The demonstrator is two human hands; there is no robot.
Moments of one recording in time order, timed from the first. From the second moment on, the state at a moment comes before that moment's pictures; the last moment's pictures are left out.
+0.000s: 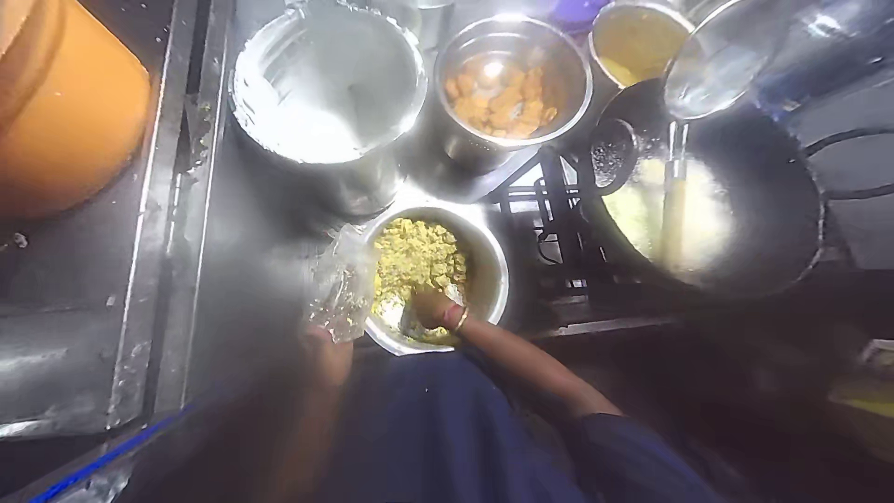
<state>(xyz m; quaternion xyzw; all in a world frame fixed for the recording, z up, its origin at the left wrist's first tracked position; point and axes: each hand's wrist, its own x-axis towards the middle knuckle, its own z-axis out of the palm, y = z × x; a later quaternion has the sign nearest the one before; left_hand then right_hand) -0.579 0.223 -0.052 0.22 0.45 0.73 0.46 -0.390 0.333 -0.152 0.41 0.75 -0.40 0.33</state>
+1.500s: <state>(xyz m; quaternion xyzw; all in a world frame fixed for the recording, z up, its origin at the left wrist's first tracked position) -0.510 0.249 -0.016 0.17 0.55 0.39 0.71 -0.385 0.282 -0.025 0.36 0.68 -0.49 -0.41</state>
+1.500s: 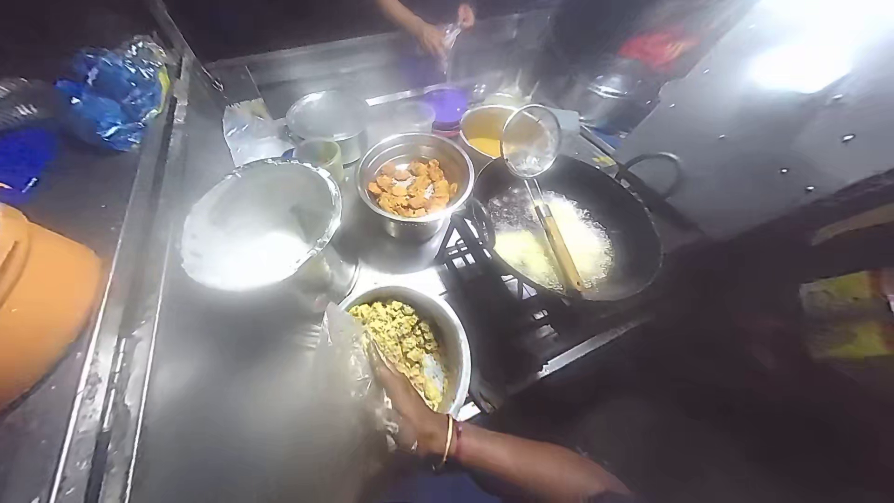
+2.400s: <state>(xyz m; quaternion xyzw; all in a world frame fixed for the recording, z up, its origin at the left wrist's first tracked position) -0.565 0.227 -0.070 0.30 0.51 0.69 0.42 -0.123 0.379 0.117 0.75 0.65 -0.09 -0.08</state>
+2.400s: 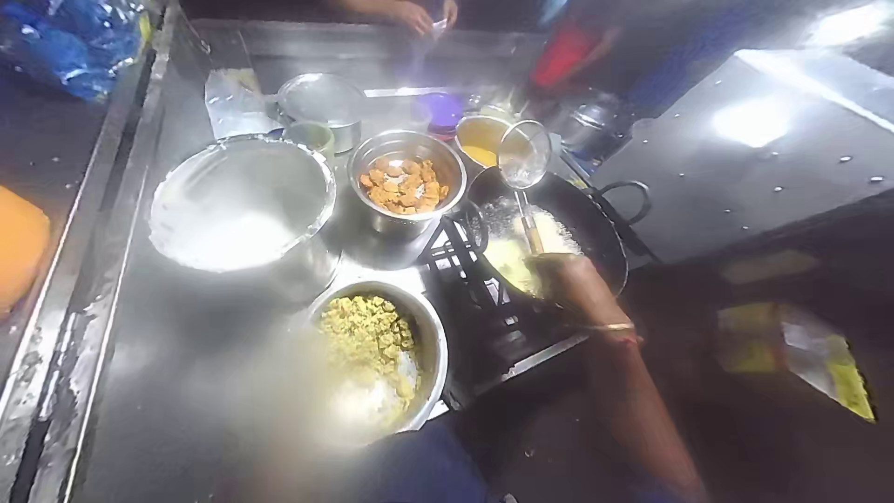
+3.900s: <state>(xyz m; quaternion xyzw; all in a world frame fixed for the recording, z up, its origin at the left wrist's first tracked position) -0.557 0.227 -0.067 0.23 0.46 0.70 0.49 -0.331 0.325 -0.088 0.58 0.61 -0.54 -0.02</state>
